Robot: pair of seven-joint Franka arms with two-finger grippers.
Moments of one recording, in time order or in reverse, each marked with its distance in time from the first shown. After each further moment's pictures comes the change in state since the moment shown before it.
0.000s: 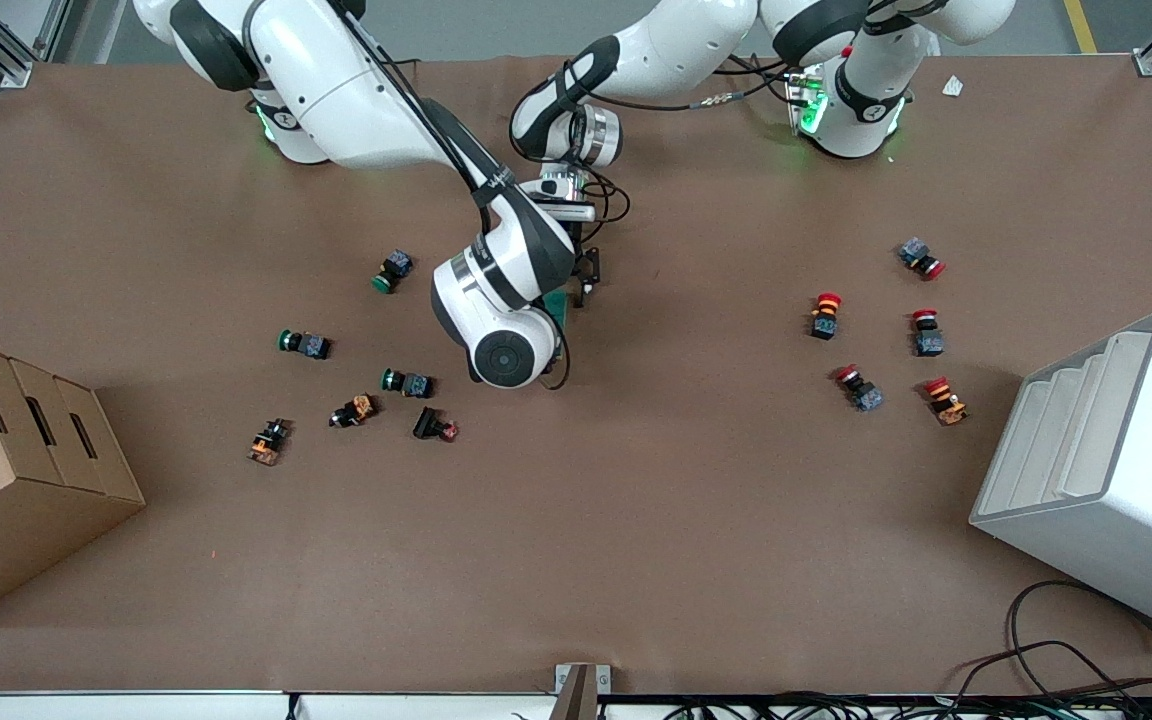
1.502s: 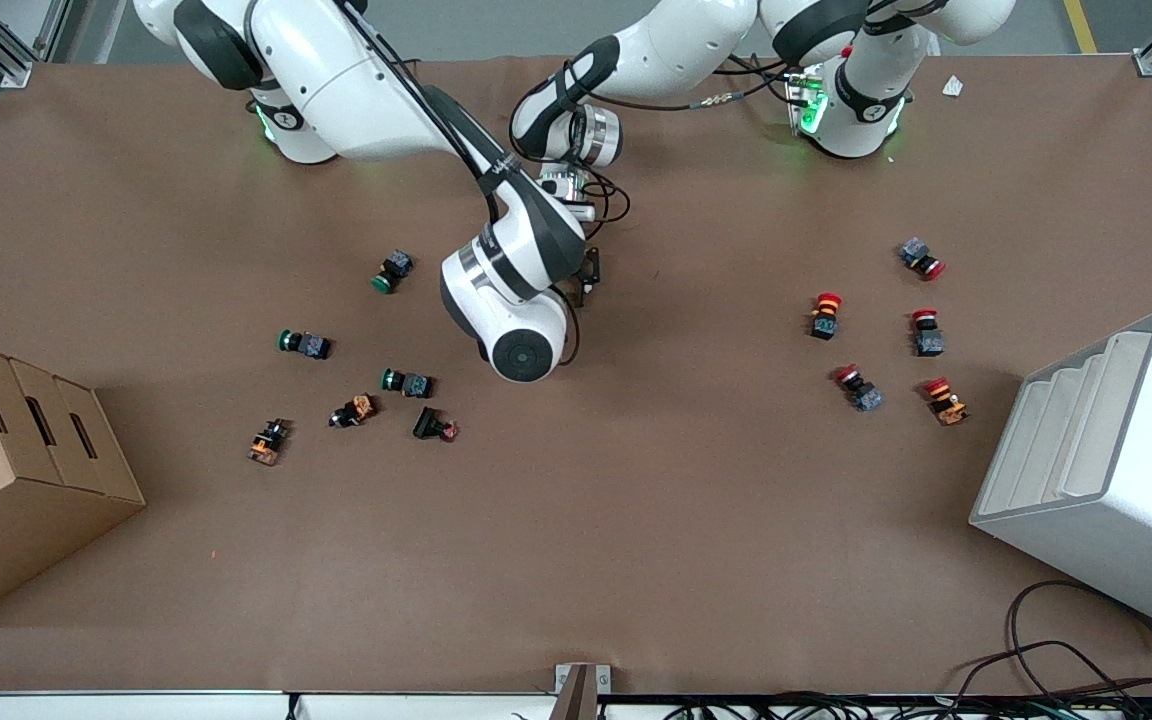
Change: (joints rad) left arm 0.000 0.000 0.000 0.000 0.000 -0.001 0.000; right arm 0.012 -0.003 0.027 0.054 0.030 -0.197 0.000
